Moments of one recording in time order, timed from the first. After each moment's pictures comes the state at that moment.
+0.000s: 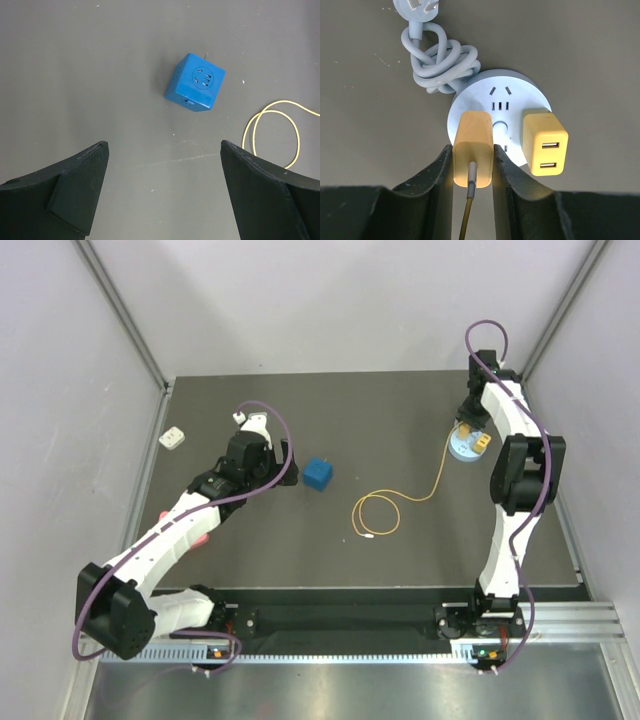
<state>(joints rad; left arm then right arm) -0.49 1.19 0.93 -0.37 -0.15 -0.43 -0.02 2.14 1.91 -0.88 0.28 0.65</state>
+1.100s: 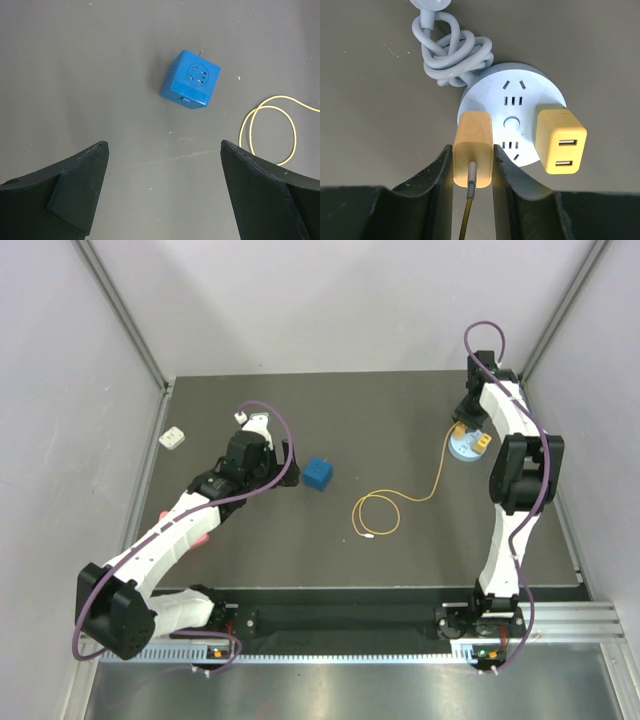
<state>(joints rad) -0.49 1.19 0.93 -0.37 -0.12 -0.42 -0.02 2.14 1.91 -0.88 0.24 0.66</state>
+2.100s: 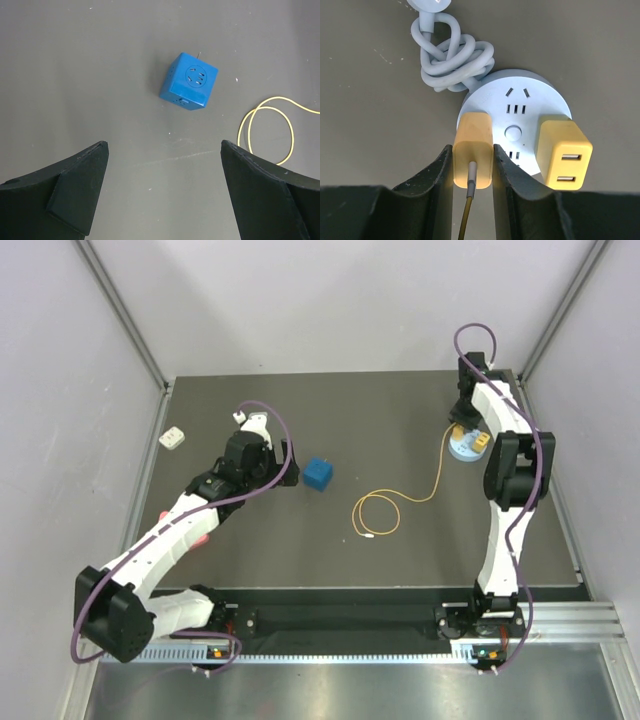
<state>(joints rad) -0.49 1.17 0.93 -0.37 -0.12 -0.42 0.01 2.20 1.94 -0.88 0.30 0.66</state>
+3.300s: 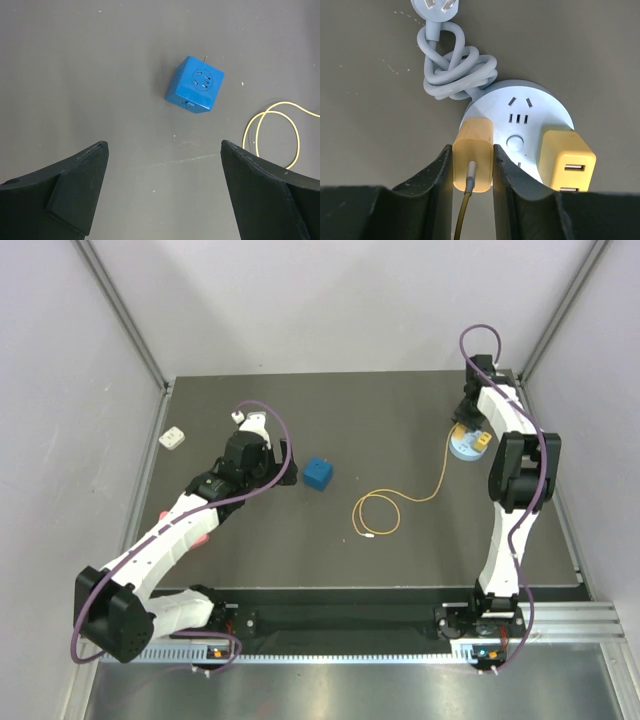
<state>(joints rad) -0.49 1.17 0.93 -0.37 -0.15 -0.42 -0.02 2.18 1.86 -0.77 0.26 0.61</state>
